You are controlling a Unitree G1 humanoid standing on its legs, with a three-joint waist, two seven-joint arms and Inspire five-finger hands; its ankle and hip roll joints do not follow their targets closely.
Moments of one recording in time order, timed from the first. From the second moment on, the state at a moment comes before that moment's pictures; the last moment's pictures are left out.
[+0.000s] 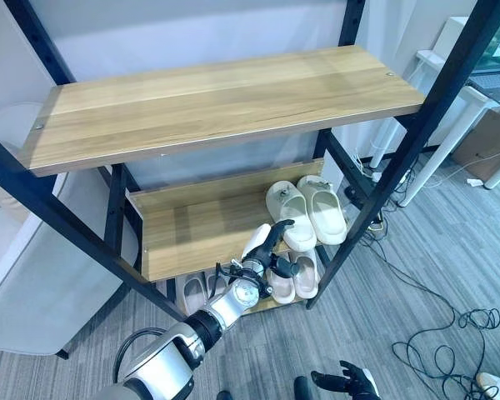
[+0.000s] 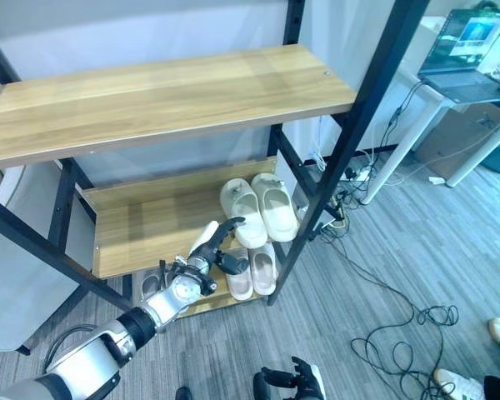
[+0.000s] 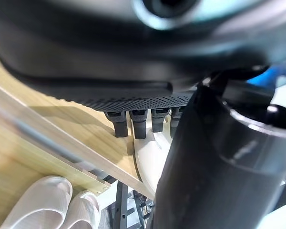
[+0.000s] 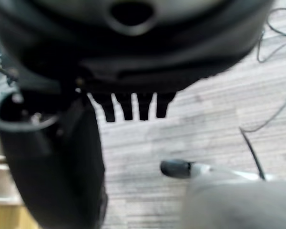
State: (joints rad) left arm -0.62 0.10 -0.76 0.79 -0.04 -0.08 0.33; right arm -0.04 -0.19 0.30 1.21 0.23 -0.12 -0.26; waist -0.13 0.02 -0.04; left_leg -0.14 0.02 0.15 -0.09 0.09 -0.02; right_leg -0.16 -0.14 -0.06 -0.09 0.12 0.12
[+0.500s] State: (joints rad) left arm -0.58 0.19 -0.76 0.53 0.03 -0.06 0.29; right arm -0.02 -0.19 0.23 1.25 0.25 -0.11 -0.26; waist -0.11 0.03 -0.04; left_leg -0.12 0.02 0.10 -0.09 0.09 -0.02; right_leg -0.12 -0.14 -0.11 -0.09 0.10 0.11
